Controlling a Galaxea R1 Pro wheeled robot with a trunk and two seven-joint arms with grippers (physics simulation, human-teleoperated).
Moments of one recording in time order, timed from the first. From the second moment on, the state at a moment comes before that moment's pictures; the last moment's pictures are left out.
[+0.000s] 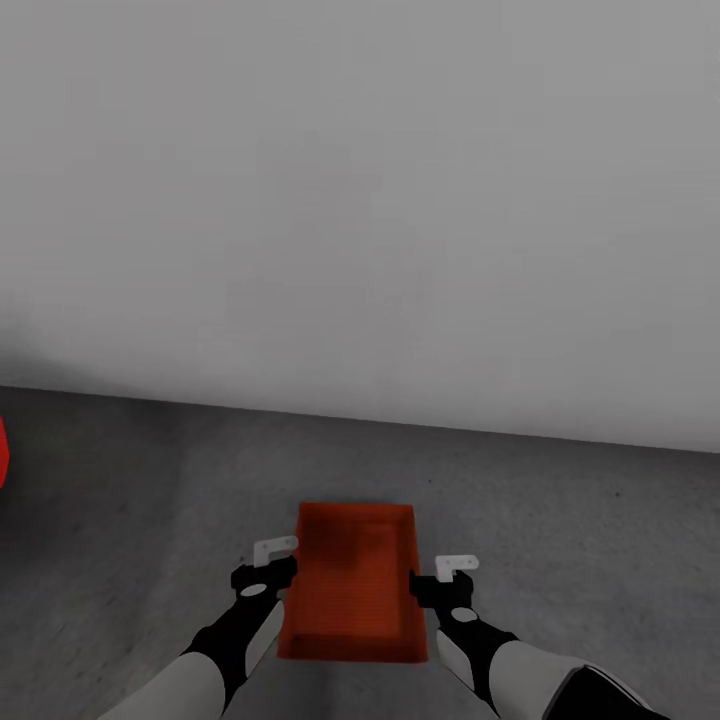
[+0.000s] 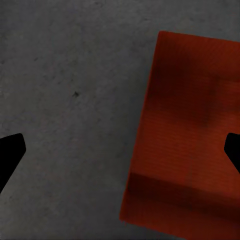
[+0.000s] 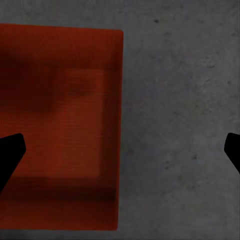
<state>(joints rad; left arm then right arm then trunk) -0.62 -0.13 -0.10 -0.39 0.16 0.00 0.37 -0.73 0.15 0.64 0.00 -0.56 -0.28 -0.19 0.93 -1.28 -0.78</state>
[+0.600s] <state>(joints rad) -0.62 -0.13 -0.10 -0.38 0.17 0.00 0.37 -0.73 0.15 0.64 0.00 -0.56 -0.28 -0.19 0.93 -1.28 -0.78</state>
